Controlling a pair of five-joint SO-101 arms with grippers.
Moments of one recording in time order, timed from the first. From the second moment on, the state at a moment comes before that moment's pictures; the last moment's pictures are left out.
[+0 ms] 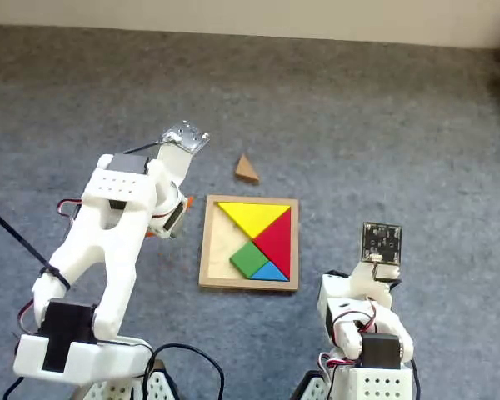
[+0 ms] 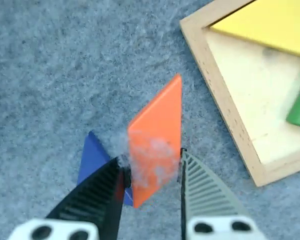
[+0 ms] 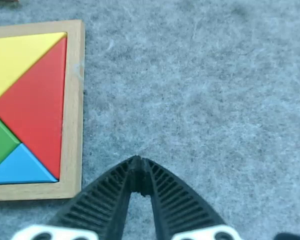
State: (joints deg) left arm 0.1 -5.2 28.2 69.8 -18.8; right arm -4.2 -104.4 95.8 67.2 -1.9
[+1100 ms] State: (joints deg) left arm 7.1 -4.4 37.4 61.2 -16.0; right arm -4.2 -104.4 95.8 67.2 -1.9
